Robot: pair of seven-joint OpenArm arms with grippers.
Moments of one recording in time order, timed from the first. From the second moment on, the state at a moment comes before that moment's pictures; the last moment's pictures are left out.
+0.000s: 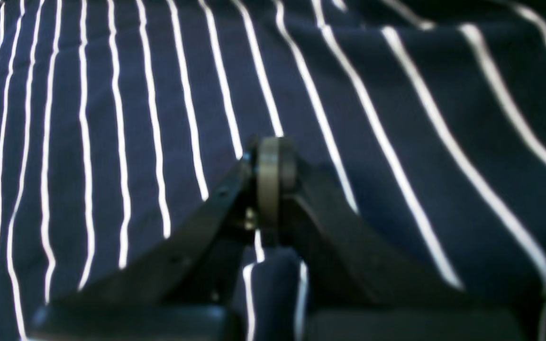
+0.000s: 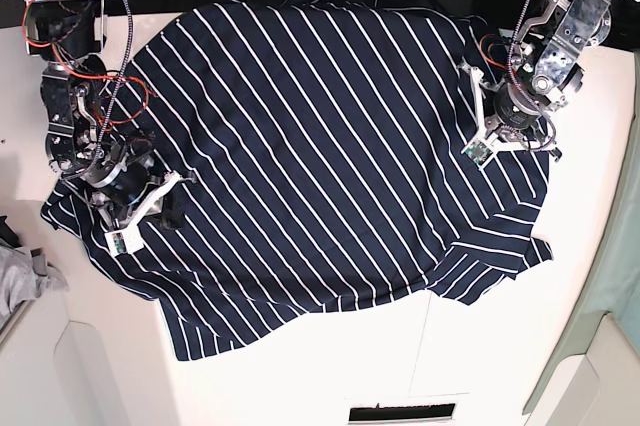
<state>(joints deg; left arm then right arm) 7.8 -32.6 22.2 86.0 -0.9 -5.3 34.1 13.5 13.2 1.3 54.6 14.2 31.8 -17.3</state>
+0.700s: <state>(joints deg) 9.3 -34.0 22.1 92.6 2.4 -1.9 36.6 8.0 12.7 19.5 54.6 19.8 31.4 -24.2</state>
